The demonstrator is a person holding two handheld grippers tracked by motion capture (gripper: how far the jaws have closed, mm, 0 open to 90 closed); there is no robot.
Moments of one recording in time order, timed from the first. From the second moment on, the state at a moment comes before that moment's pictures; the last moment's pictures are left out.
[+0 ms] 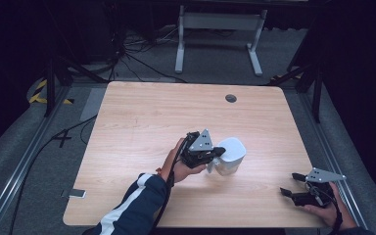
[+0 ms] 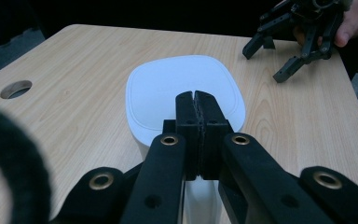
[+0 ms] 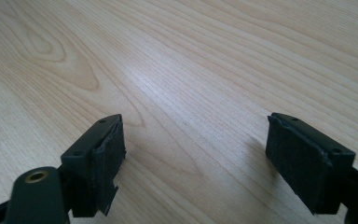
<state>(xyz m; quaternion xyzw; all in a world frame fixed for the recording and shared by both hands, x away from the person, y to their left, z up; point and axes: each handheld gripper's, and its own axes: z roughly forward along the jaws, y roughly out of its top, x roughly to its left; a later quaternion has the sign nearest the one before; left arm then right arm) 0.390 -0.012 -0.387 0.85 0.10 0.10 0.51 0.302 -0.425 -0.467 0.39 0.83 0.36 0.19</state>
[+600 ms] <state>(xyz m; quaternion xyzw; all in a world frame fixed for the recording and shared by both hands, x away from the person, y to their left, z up) 0.390 -0.009 -0.391 0.84 0.10 0.09 0.53 0.312 -0.388 -0.420 0.33 0.83 0.39 0.21</state>
